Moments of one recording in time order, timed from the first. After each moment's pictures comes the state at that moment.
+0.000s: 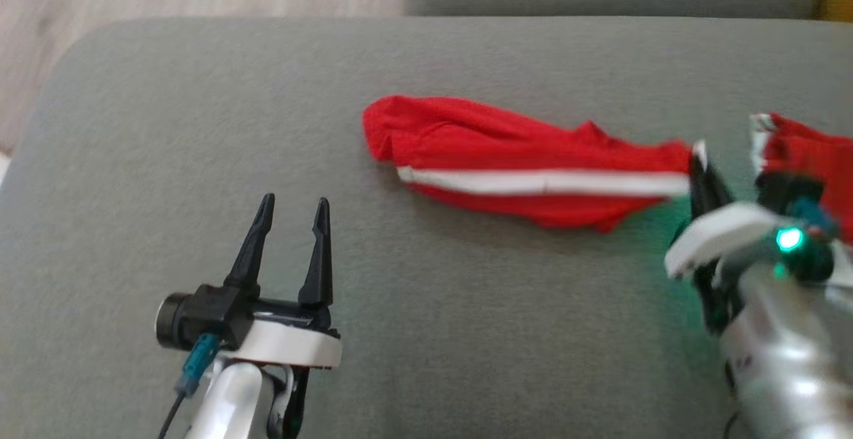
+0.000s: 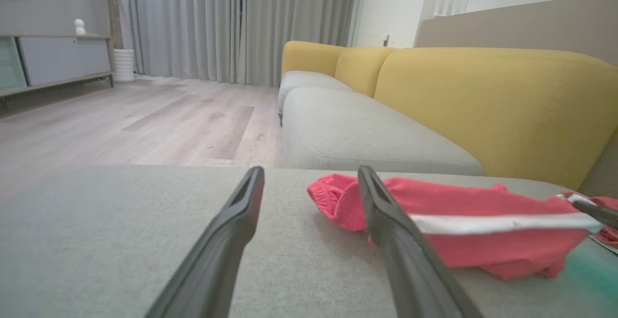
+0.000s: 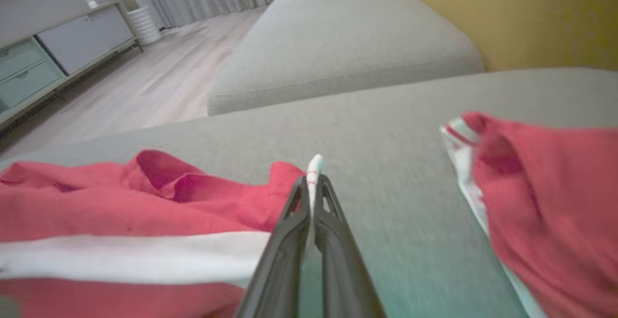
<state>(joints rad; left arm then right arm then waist) -0.18 0.04 -0.27 0.26 -0.23 -0.02 -0.25 -0.59 -0.16 0.08 1.01 0.31 0.13 -0.24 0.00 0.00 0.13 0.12</state>
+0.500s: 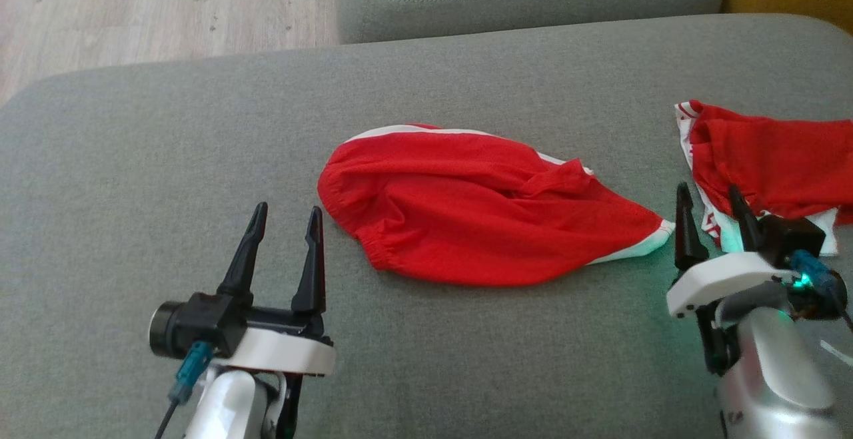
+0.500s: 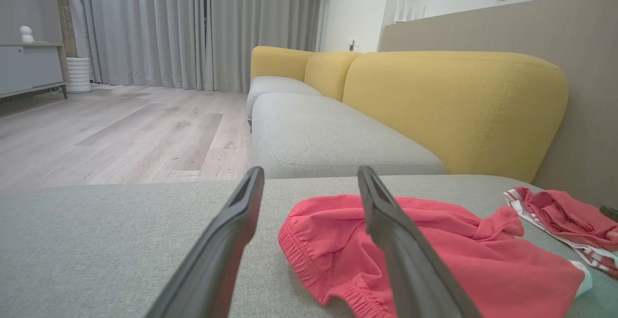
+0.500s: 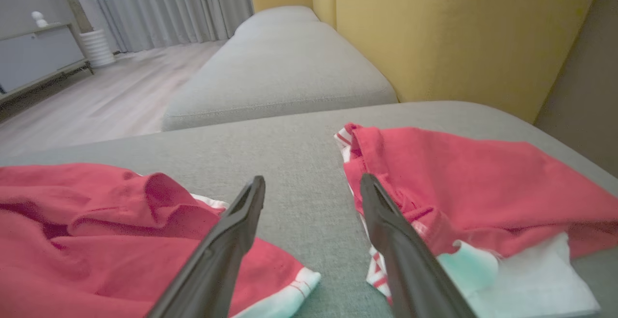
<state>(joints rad) -0.15 0.05 -0.23 0.26 -0.21 -0.04 -0.25 -0.36 -0.06 -0.14 0.71 0.03 0.13 -0.22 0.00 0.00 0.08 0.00</state>
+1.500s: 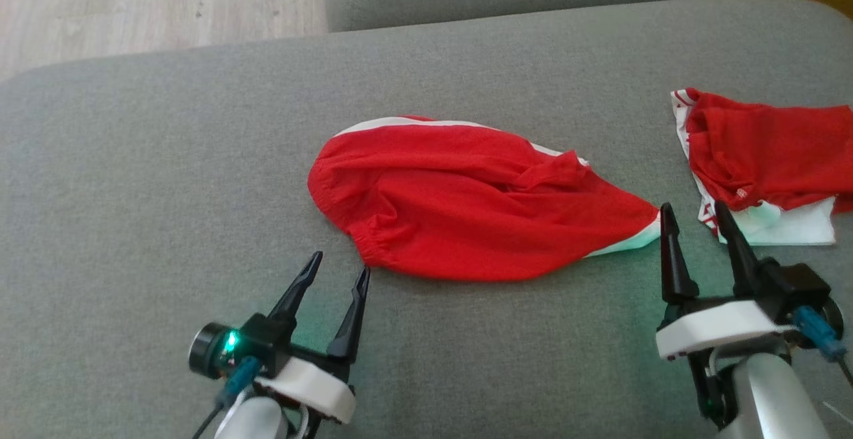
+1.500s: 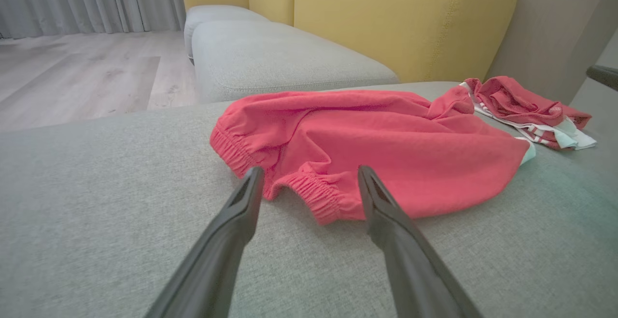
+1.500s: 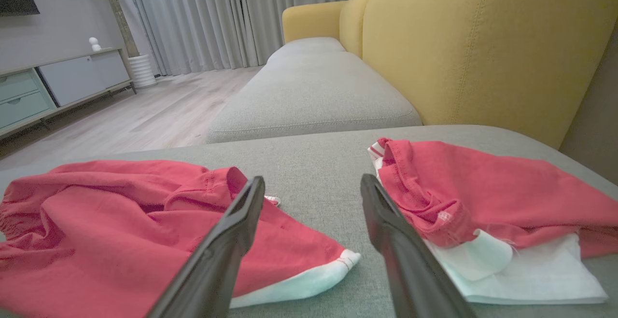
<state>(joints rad) -0.16 0.08 -0.36 0.43 -0.17 -0.12 -0.25 -0.11 -0.05 -0.03 0.32 0.10 0.13 -0.24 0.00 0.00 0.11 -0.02</state>
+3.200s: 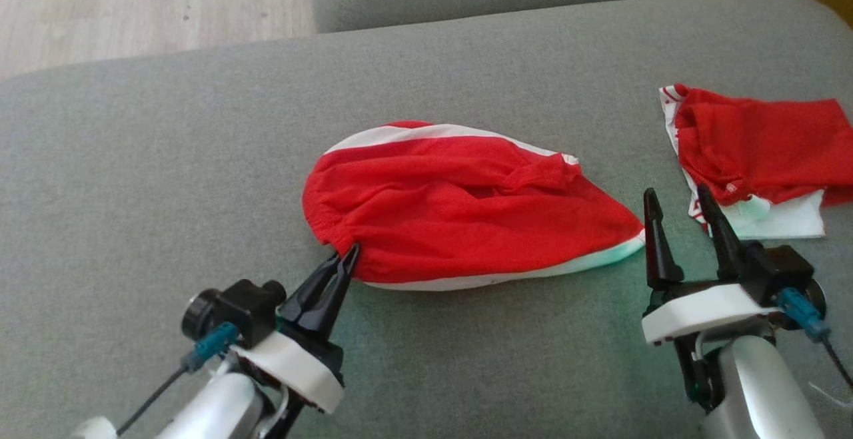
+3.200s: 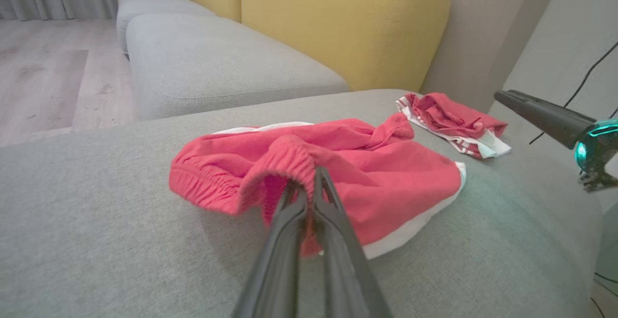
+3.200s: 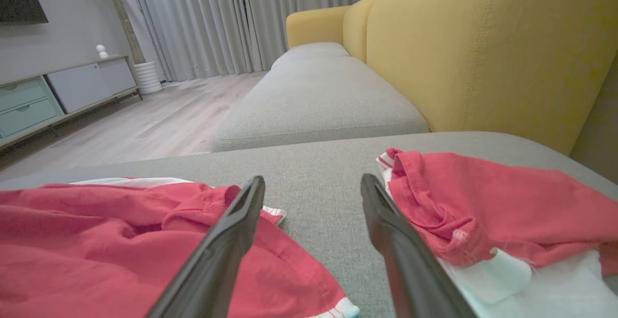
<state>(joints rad) -0.26 0.35 -0.69 0.21 -0.55 -0.06 -0.13 -0.17 -0.05 0.01 0.37 0.11 0.13 -0.24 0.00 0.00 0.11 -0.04</state>
